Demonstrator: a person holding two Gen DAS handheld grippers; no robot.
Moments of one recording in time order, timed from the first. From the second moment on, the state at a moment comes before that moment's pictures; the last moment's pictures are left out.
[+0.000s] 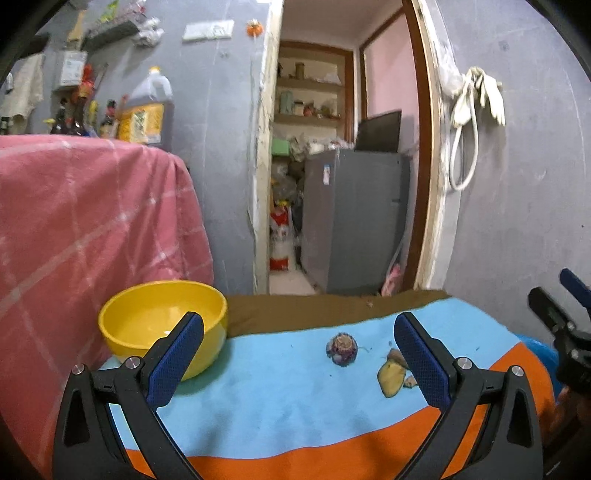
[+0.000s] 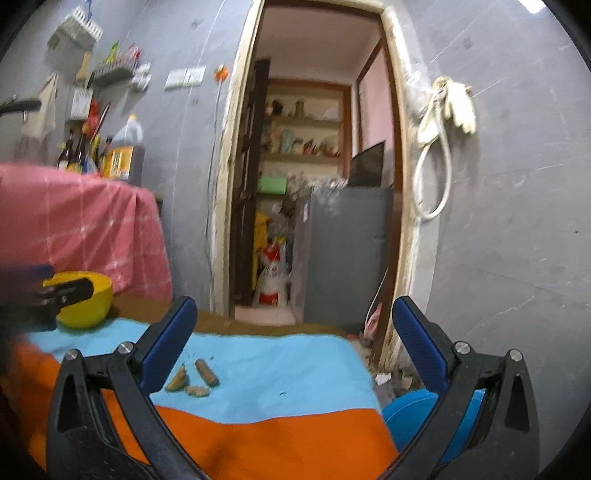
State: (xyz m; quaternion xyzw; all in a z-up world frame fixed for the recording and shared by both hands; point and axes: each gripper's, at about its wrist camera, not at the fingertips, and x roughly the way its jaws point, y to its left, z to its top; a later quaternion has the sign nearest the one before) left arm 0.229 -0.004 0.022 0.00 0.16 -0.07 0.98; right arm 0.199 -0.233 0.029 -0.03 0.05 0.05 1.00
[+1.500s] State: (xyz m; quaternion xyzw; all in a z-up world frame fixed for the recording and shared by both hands) left arm 0.340 -0.023 -0.025 -0.04 0.42 -0.19 0.89; right arm 0.296 -0.185 -0.032 -0.04 0.40 0.21 0.89
